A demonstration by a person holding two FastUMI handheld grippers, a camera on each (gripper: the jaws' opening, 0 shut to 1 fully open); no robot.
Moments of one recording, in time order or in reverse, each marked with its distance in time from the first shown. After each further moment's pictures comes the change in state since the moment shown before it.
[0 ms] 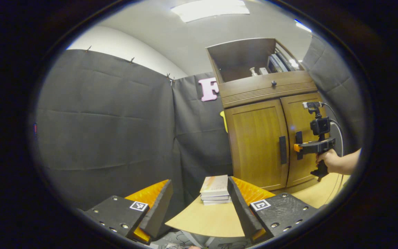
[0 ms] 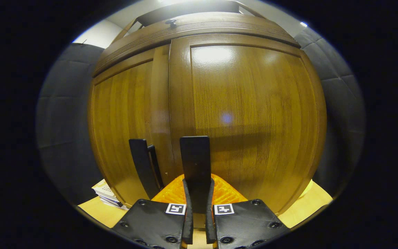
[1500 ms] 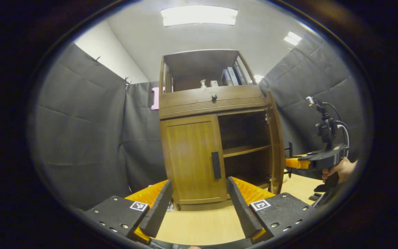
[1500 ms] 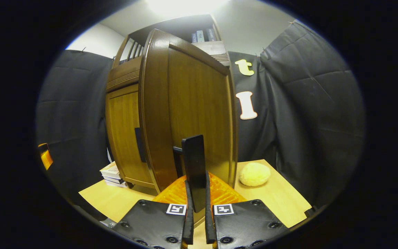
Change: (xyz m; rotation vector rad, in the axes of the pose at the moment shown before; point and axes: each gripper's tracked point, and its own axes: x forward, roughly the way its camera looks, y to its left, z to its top) left arm 0.031 -0.152 0.043 -0.067 -0.083 -0.385; right arm -0.209 -0.126 -0.008 0.021 0.013 -0.050
